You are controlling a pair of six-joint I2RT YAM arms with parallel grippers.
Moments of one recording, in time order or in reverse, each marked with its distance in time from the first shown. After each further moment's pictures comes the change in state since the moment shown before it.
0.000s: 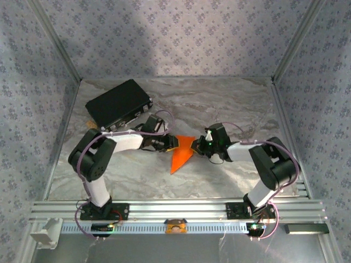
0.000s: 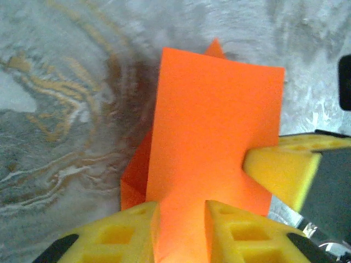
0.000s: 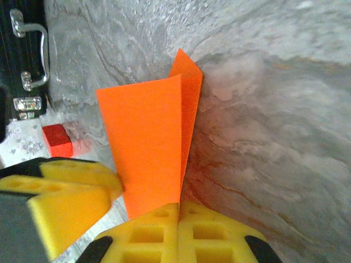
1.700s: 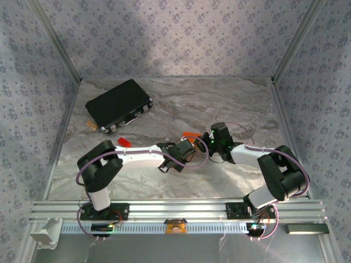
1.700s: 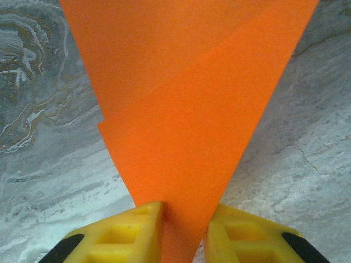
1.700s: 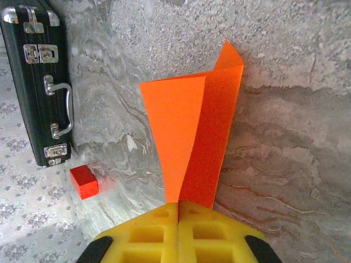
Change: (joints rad) left arm -0.455 0.006 0.128 -0.385 -0.782 0.450; right arm 0.011 -0.109 -0.006 -0.046 0.124 0.159
